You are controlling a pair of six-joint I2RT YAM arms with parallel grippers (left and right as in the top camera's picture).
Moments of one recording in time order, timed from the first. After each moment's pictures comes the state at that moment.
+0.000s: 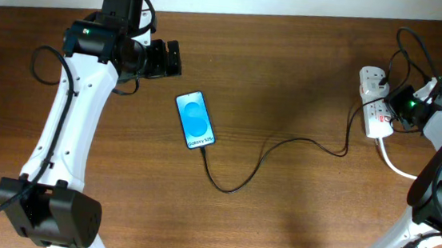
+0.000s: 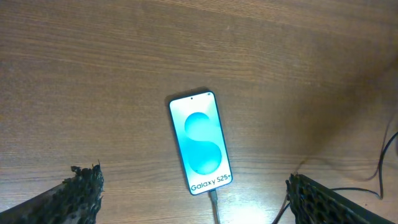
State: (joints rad) left arm -0.16 1.84 1.89 -1.14 0.16 -0.29; right arm -0.51 2.09 1.33 -0.18 -0.43 0.46
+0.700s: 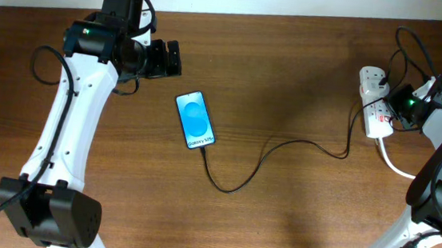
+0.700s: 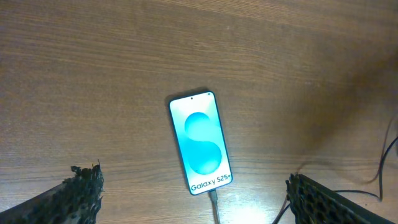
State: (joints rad) left arm -0.16 1.84 1.89 -1.14 0.16 -0.29; right arm -0.50 2.10 1.35 -0.21 -0.40 0.47
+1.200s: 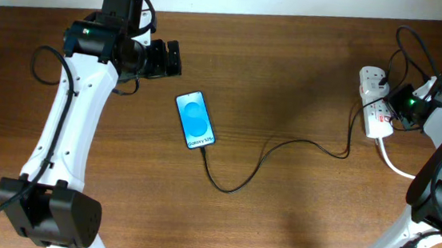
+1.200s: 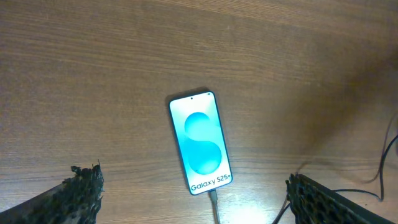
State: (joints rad) left arm -0.16 1.84 1.89 -1.14 0.16 -0.29; right arm -0.50 2.11 1.37 -0.25 -0.41 0.47
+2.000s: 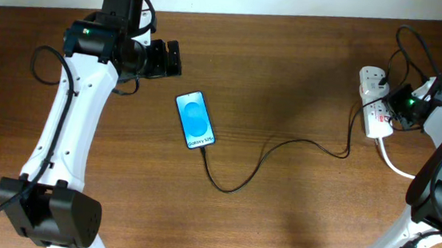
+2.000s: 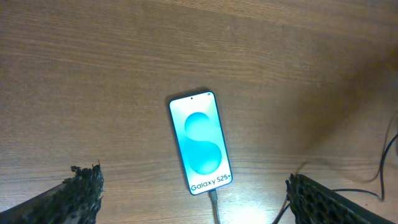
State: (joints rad) left arm -0.16 1.84 1.89 -1.14 0.16 -0.29; right arm -0.49 2.11 1.38 -0.29 -0.42 0.48
